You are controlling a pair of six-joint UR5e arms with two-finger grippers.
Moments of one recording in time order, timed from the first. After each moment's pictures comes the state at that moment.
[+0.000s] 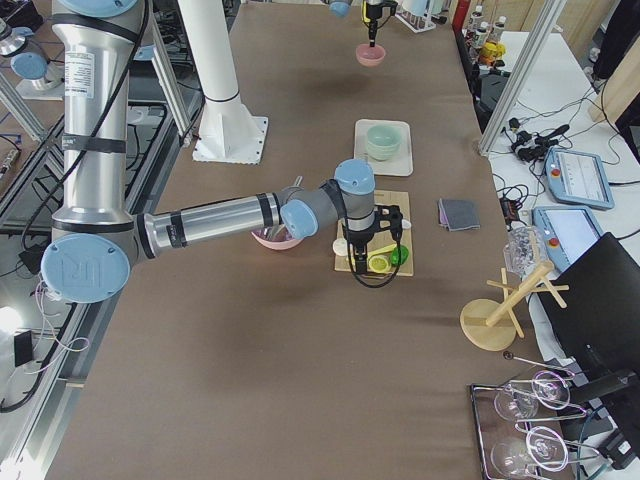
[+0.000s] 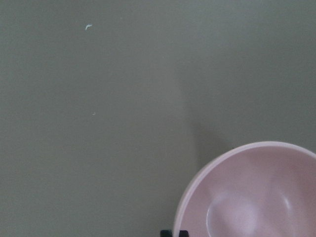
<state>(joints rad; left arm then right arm) -1.14 -1.72 -1.60 -1.99 -2.33 -0.58 1.22 -1.65 1.86 -1.31 2.22 0.51</state>
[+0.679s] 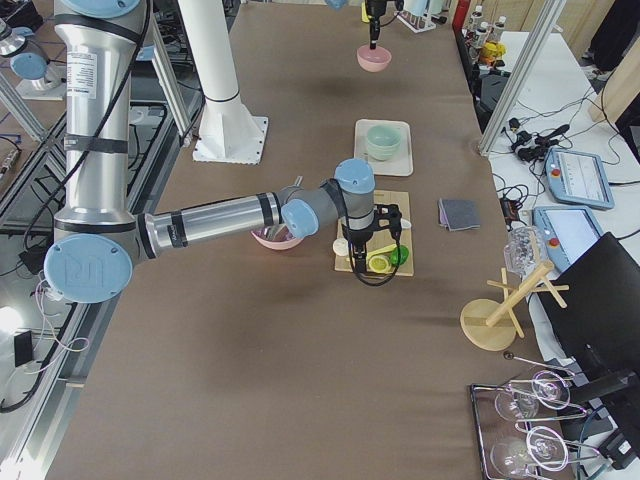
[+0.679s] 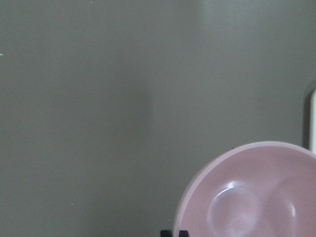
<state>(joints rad) -0.94 -2.05 -1.87 -1.51 -2.27 -1.01 1.21 -1.65 1.86 -1.31 2.22 0.51</state>
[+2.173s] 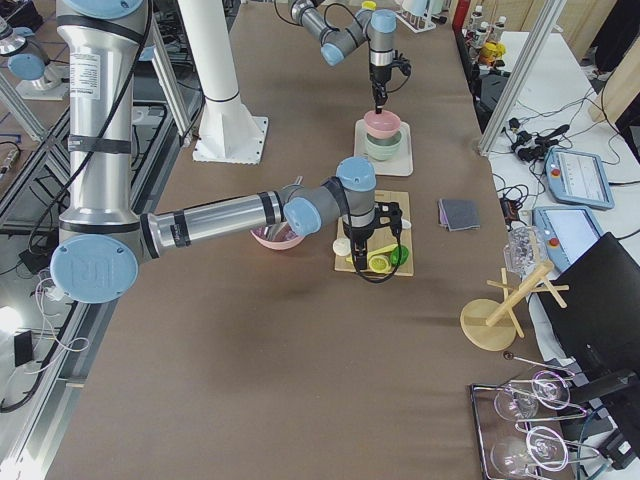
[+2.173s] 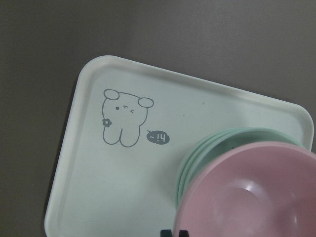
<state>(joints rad) -0.71 -2.48 -1.38 -1.74 -2.06 -1.34 1.19 -1.64 1.86 -1.31 2.22 0.53</state>
